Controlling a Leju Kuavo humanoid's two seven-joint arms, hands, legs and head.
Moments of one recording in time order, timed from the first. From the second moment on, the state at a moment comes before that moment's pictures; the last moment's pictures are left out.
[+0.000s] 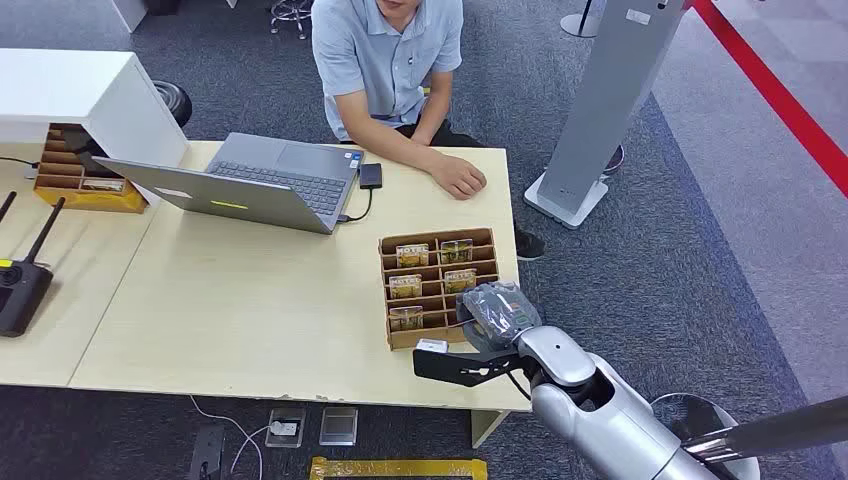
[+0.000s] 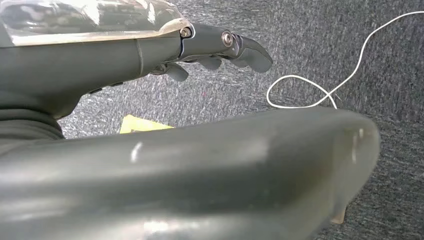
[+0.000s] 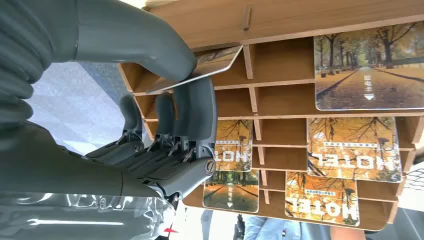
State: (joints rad) left arm -0.19 -0.11 1.54 -0.10 -1.20 0.31 -0.37; right arm -0.60 -0.20 0.99 -1.23 0.83 0.20 0.23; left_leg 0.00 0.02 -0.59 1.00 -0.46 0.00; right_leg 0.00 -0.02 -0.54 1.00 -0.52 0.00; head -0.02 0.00
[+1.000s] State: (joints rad) left arm -0.20 -0.11 1.54 -0.10 -1.20 0.35 -0.36; right arm -0.59 -0.20 0.99 -1.23 0.80 0.18 0.24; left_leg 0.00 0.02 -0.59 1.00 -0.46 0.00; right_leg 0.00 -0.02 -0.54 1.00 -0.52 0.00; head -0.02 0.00
